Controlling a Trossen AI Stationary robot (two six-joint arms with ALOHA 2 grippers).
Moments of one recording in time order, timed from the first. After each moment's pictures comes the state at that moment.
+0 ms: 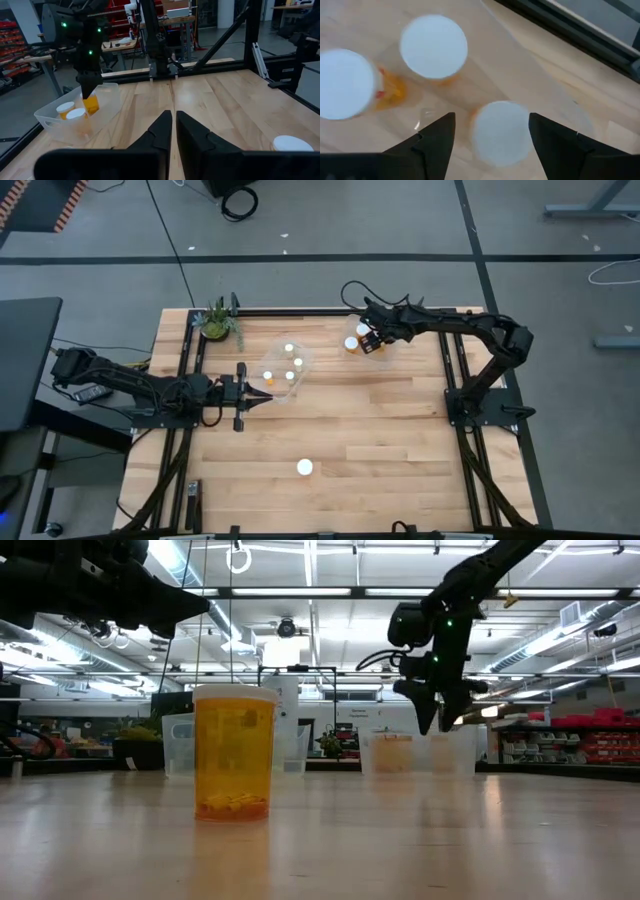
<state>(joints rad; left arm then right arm) -0.16 0.79 0.18 0.57 -0.20 0.12 -0.55 1.61 1.08 -0.71 0.32 0.51</state>
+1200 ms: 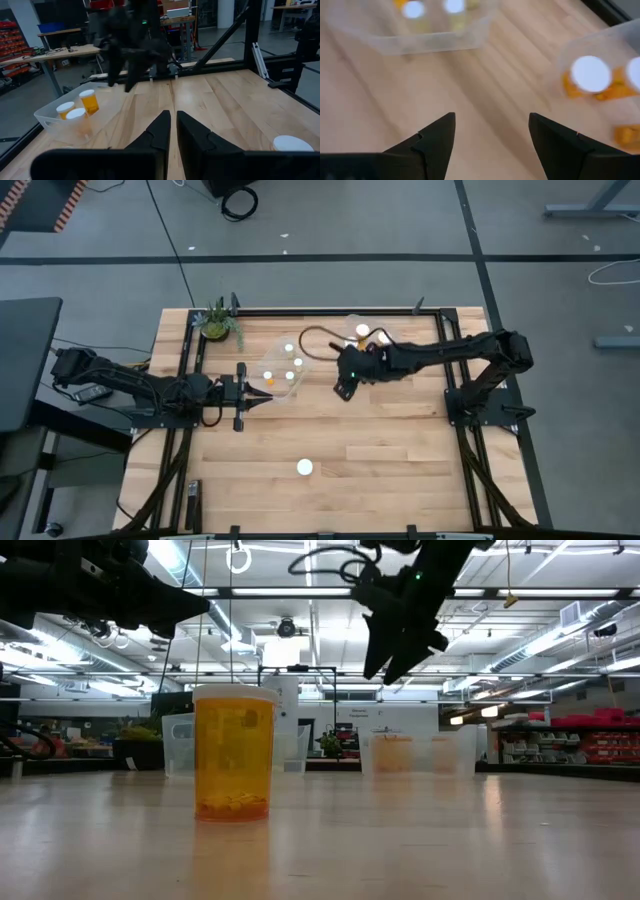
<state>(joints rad) -0.16 0.79 0.18 0.57 -0.20 0.12 -0.04 1.61 1.24 -0.68 0.35 0.57</state>
